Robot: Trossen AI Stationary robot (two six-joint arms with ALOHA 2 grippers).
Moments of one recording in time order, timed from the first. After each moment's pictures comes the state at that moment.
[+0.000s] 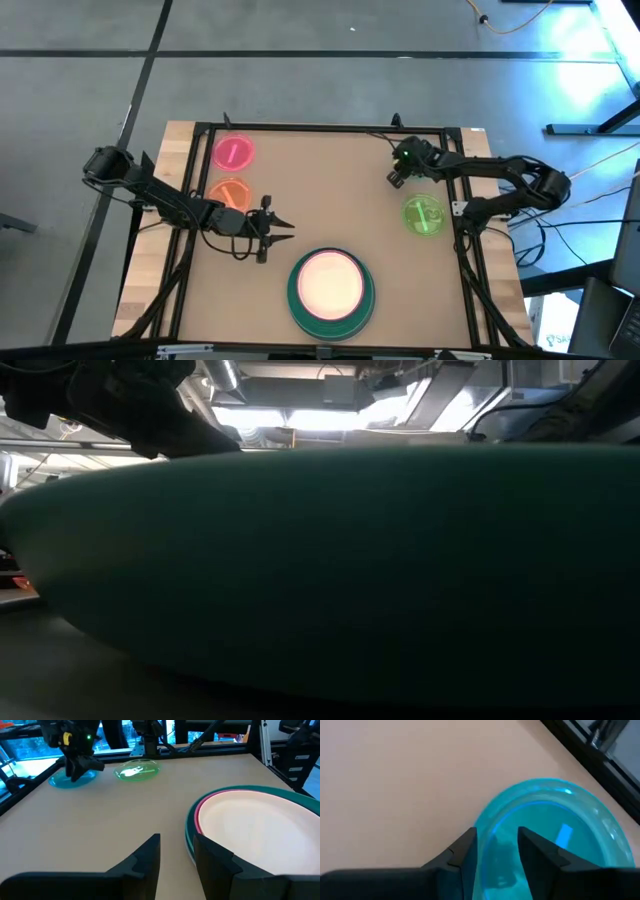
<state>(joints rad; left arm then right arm) -0.31 1.24 0.40 0.52 -0.36 -0.05 -0.65 1.34 0.53 -0.16 0.25 -0.03</state>
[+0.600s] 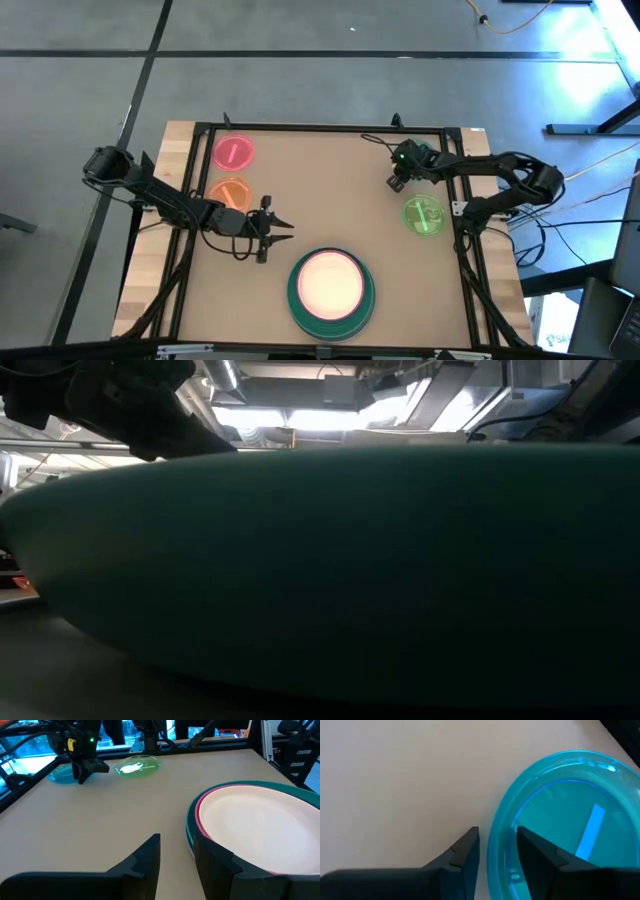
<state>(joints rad) -0.31 1.24 0.40 0.51 -0.36 -0.05 -0.65 1.42 0.52 -0.17 0.25 0.00</state>
